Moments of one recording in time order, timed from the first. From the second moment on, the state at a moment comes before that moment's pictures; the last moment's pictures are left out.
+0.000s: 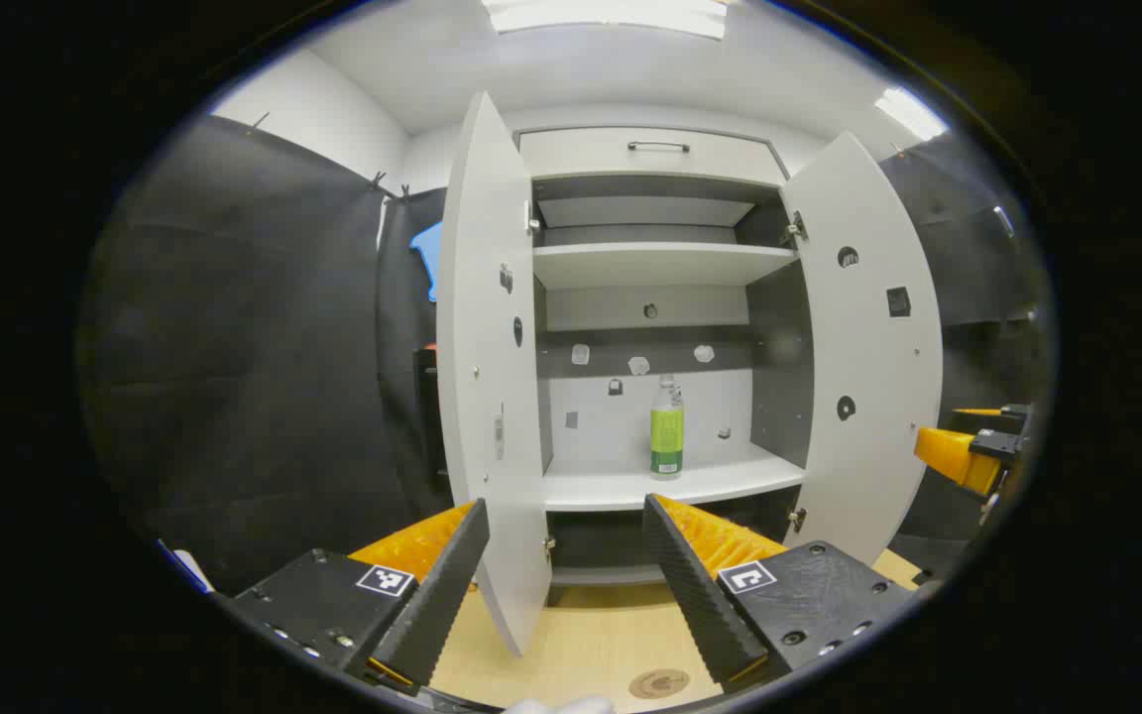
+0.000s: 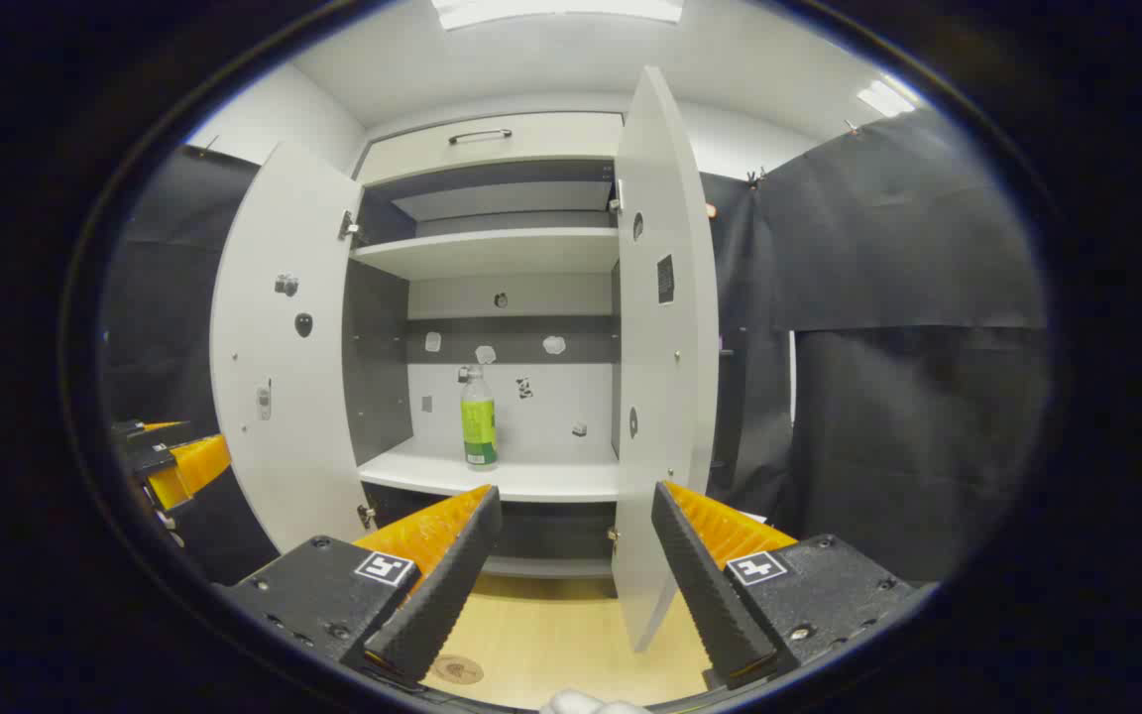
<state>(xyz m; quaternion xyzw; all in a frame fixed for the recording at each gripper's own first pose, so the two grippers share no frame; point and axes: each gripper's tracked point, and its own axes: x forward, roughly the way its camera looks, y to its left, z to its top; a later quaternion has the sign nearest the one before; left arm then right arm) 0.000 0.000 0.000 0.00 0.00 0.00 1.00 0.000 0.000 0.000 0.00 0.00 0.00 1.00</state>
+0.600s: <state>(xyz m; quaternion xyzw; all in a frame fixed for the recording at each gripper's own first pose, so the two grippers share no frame) 0.018 -0.004 -0.002 0.01 0.00 -0.01 1.00 0.014 0.014 -0.006 0.00 0.01 0.01 1.00</state>
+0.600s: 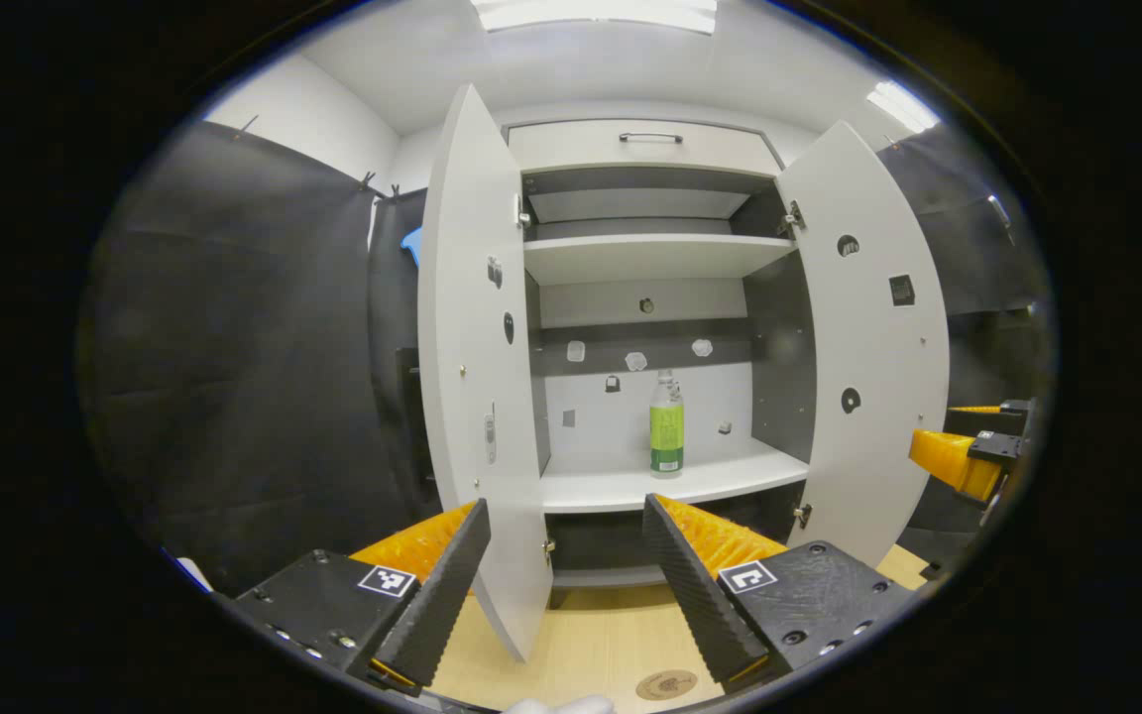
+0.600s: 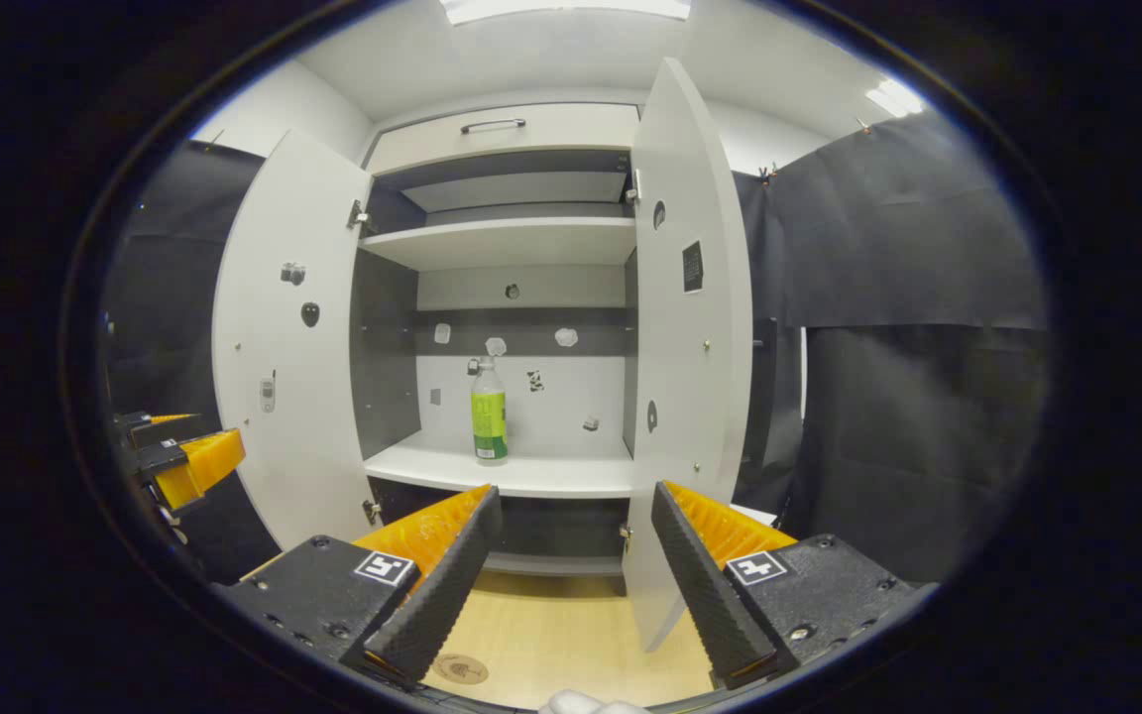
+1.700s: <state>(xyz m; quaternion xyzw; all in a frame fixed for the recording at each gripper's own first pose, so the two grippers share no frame) 0.296 -0.132 0.045 -0.02 -0.04 -0.08 1.00 0.016 -0.002 0.005 0.01 0.03 -0.04 1.00</state>
